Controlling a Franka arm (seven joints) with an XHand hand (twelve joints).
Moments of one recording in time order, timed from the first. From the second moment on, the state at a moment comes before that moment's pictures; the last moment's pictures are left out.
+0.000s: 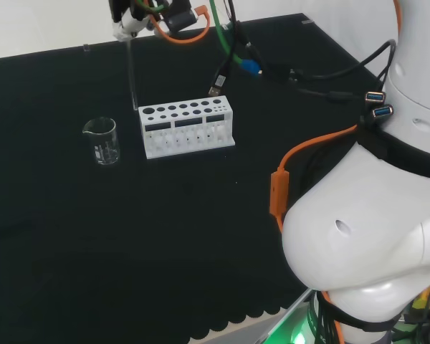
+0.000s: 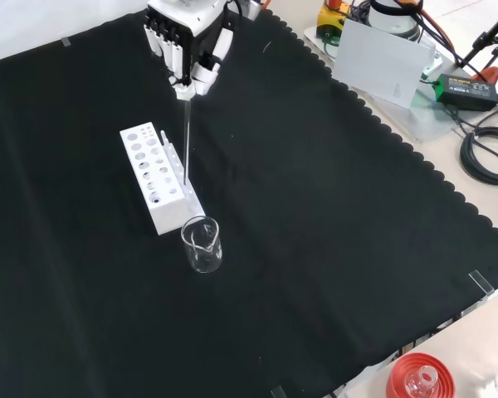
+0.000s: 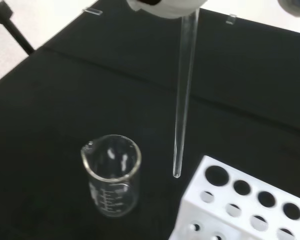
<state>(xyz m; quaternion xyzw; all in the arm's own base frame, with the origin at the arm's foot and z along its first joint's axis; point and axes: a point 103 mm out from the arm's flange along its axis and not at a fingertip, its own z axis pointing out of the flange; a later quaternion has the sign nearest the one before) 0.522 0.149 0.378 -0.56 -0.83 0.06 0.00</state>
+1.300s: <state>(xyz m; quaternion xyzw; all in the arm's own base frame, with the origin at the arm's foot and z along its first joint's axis) 0.559 0.214 0.360 -0.51 -0.86 0.06 0.02</state>
